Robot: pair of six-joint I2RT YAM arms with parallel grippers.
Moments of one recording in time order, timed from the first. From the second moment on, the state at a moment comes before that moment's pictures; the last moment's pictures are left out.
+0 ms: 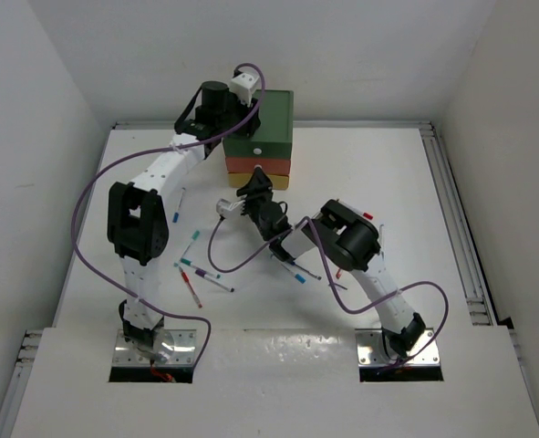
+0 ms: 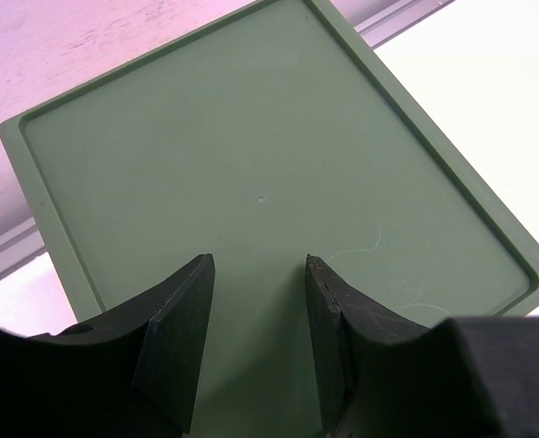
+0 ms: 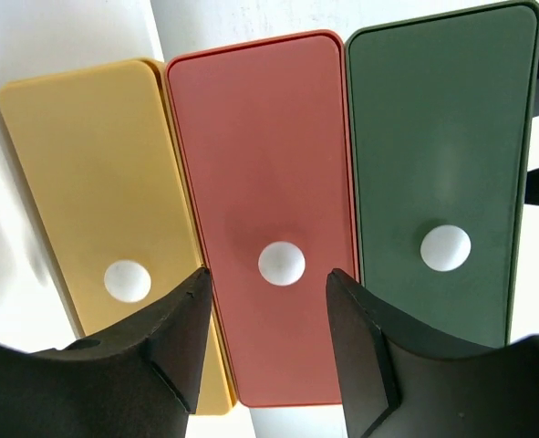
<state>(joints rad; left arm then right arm) -0.33 2.03 1.85 -0.16 0.23 0.10 0.81 2.36 1.14 1.28 0.41 -1.47</state>
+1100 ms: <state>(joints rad) -0.33 2.03 1.84 -0.12 0.23 0.10 0.78 2.43 1.23 1.32 0.38 -1.48</state>
